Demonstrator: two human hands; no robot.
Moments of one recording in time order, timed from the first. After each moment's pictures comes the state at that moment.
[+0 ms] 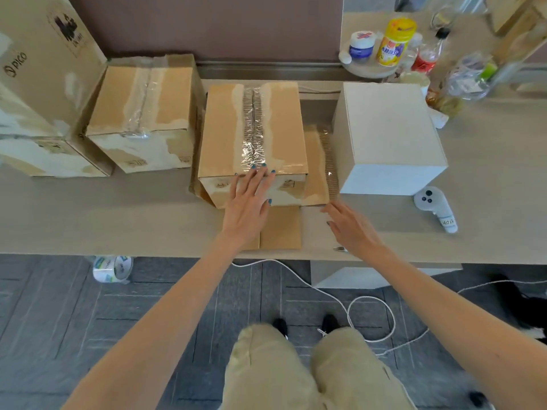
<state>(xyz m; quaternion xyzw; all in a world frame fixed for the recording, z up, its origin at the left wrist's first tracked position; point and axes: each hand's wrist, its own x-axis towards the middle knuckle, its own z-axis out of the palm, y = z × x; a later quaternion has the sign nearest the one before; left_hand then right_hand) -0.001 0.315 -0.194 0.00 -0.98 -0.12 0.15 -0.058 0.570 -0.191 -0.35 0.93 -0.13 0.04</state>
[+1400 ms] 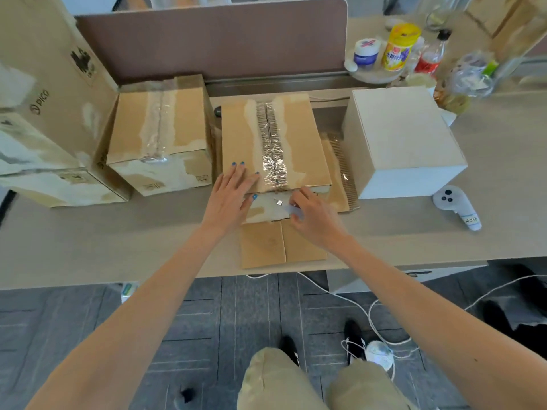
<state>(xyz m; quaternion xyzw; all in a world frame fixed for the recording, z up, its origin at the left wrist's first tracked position) -0.017 0.209 -0.169 -0.03 -0.99 -0.11 0.06 -0.042 0.438 -0.154 -0.32 0.91 -0.25 0.01</state>
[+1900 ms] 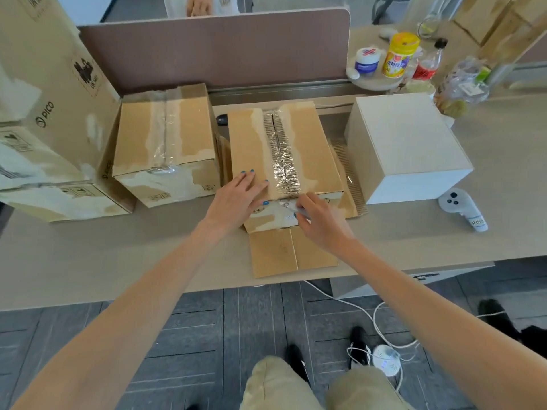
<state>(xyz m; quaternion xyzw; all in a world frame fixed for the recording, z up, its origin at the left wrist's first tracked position) -0.035 0.177 -0.157 -0.12 -0.99 -0.03 0.05 -0.043 0.412 -0.151 -0.28 0.93 -0.22 0.00</state>
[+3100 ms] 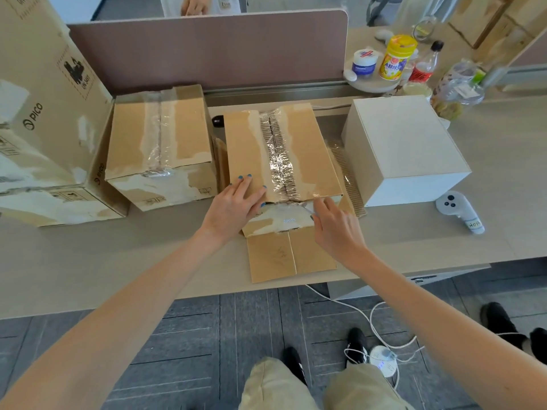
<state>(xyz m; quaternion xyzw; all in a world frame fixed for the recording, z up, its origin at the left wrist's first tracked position) -0.039 0.171 -0.180 -0.17 -0.96 0.10 0.21 -0.039 0.426 -0.149 -0.22 0.96 -0.14 -0.04</state>
